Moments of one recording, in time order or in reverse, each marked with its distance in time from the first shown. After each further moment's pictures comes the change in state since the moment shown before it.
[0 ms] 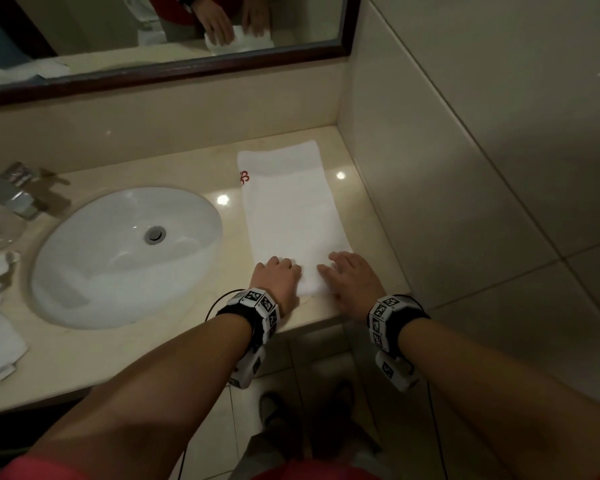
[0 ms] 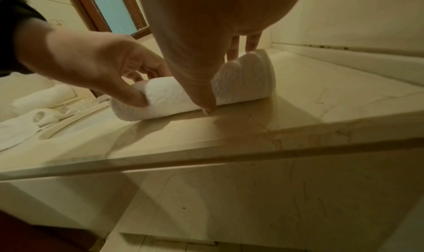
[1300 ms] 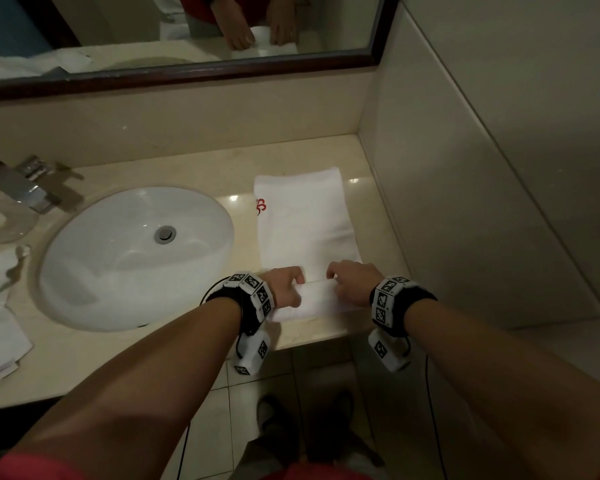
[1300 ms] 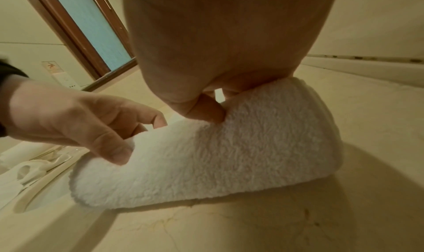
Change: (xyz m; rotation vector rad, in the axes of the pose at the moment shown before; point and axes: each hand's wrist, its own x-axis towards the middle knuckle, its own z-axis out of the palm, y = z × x) left_hand 0.030 -0.041 -0.009 -0.603 -0.314 -0.143; right_hand 0.065 0.013 -0.033 0.258 -0.390 0.148
